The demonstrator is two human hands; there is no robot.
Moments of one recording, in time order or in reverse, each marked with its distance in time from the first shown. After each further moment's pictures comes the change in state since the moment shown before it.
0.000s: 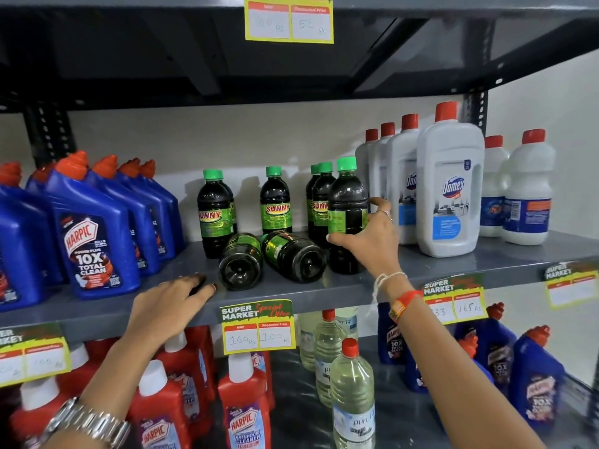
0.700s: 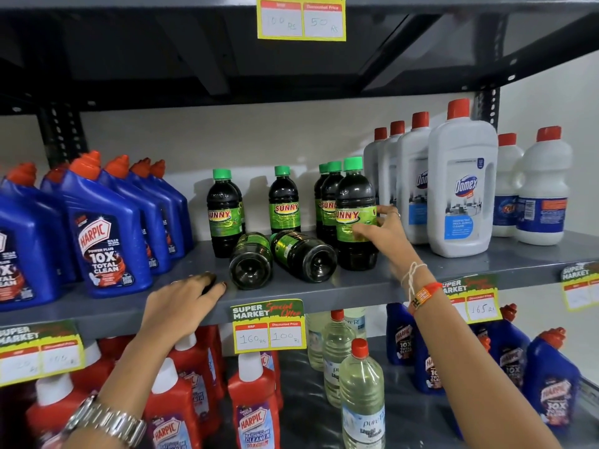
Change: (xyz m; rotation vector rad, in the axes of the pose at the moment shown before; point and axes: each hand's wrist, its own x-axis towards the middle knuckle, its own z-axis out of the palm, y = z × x) left_hand 0.006 -0.007 0.016 0.014 0.130 0.058; right_hand 0.019 0.012 -0.001 0.478 -0.237 0.279
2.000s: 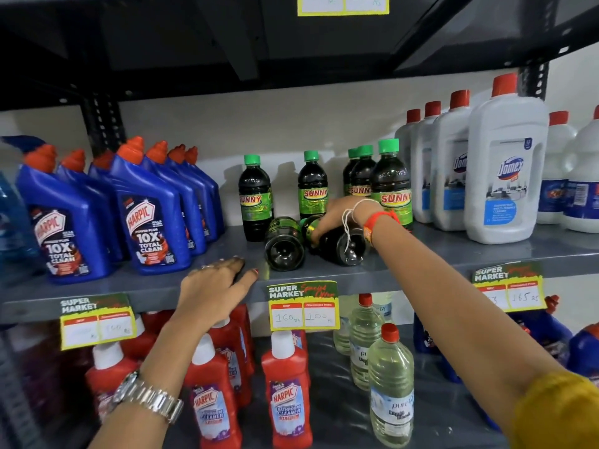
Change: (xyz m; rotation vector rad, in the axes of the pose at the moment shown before) left_hand -0.013 -0.001 -0.002 -0.253 0.079 -0.145; right_hand -0.007 -0.066 0.099 -1.236 -0.645 -0.072
